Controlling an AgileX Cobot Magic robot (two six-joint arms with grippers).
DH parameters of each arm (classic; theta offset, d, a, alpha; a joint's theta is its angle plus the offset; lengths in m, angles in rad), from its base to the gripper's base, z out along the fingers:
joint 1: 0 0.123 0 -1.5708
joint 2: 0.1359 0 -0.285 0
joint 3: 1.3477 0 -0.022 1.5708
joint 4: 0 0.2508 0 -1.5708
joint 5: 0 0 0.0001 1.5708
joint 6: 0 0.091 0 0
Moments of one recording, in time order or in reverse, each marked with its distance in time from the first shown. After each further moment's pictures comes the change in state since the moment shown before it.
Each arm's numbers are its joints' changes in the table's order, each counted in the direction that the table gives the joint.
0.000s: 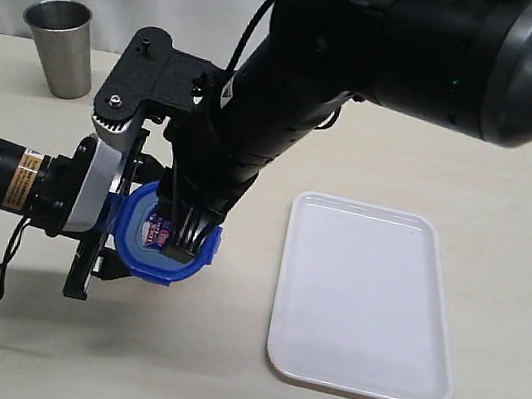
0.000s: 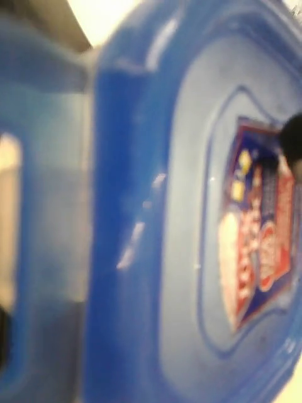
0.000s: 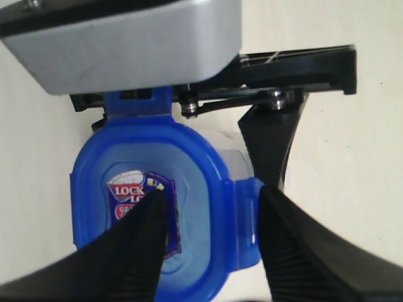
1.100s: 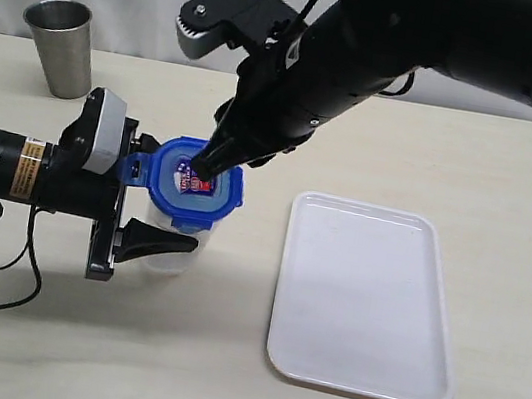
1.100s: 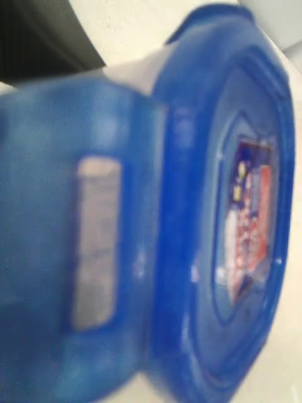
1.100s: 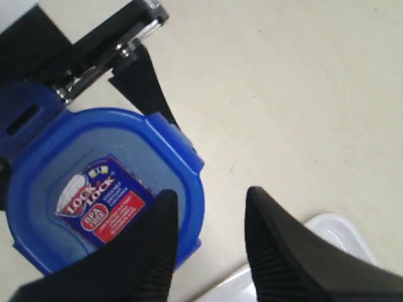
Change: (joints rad) left arm 0.000 -0.010 0.000 -0.102 -0.010 -0.457; right arm -0.107 -0.070 0.013 -0.124 -0.086 0.447
